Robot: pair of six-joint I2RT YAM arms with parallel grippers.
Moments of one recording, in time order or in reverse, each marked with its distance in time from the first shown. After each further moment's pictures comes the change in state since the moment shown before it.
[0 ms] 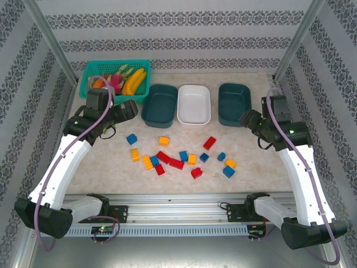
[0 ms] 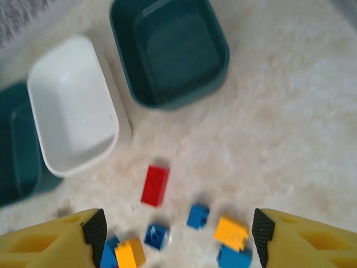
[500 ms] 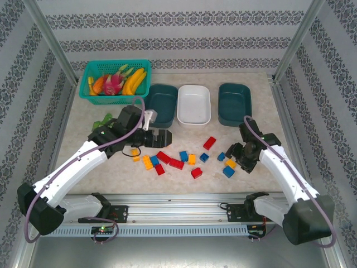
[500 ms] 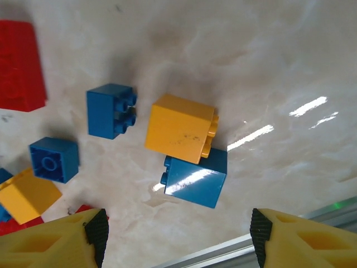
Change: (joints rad) left arm -0.380 0.023 -0.159 0.102 0.268 -0.036; right arm 0.033 0.068 -0.503 0.113 -0.200 0.163
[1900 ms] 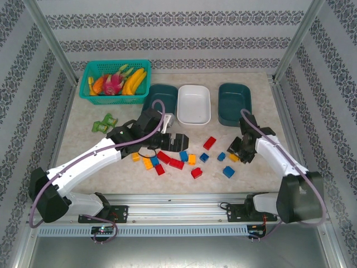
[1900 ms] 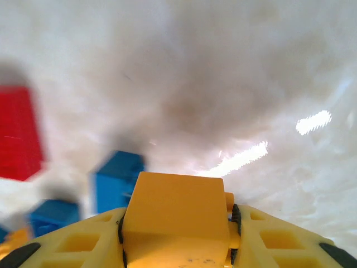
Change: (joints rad) left arm -0.138 0.140 0.087 0.097 -0.032 -0.066; right arm -0.064 0.149 0.075 0.138 0.040 -0.087
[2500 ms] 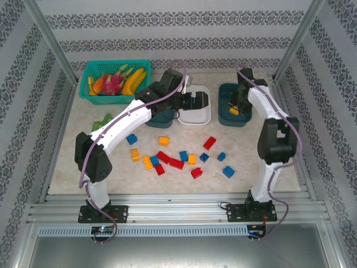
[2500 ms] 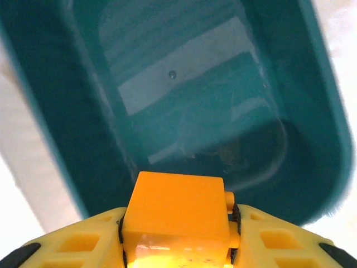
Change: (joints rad) left arm 0.138 0.562 0.652 -0.006 0.042 -0.011; right arm -0.092 0.748 0.851 -0.024 0.092 -0.196
